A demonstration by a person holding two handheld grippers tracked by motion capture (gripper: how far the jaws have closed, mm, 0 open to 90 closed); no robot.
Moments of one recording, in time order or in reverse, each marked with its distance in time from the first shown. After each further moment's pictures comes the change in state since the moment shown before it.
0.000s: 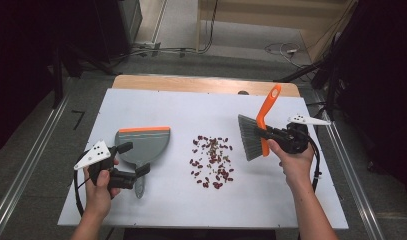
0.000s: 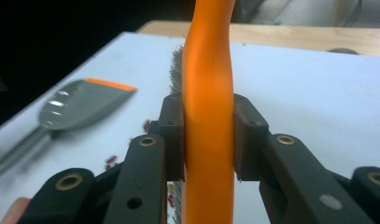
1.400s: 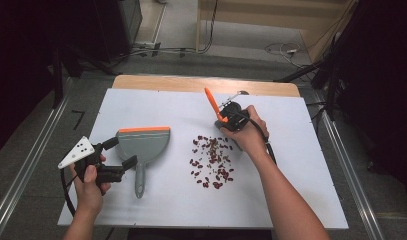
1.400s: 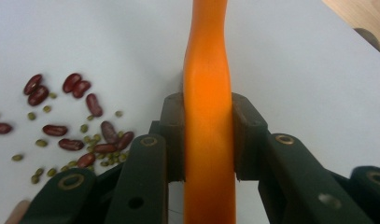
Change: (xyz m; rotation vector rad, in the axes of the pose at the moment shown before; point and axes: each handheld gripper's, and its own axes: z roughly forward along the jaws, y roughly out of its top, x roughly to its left) left arm 0.022 -0.002 -0.015 -0.072 0.079 -0.055; right arm 0.049 0.042 0.158 0.532 -0.324 -0.373
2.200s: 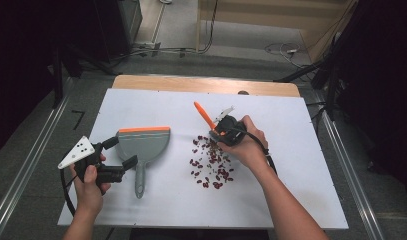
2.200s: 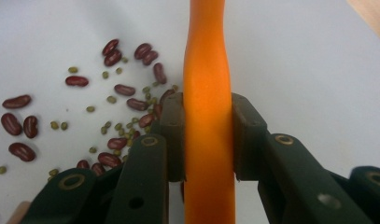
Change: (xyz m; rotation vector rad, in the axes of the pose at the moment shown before) left arm -0.002 0.004 0.002 -0.005 -0.003 0.013; right arm 0.032 -0.022 -0.024 -0.044 0.026 -0.088
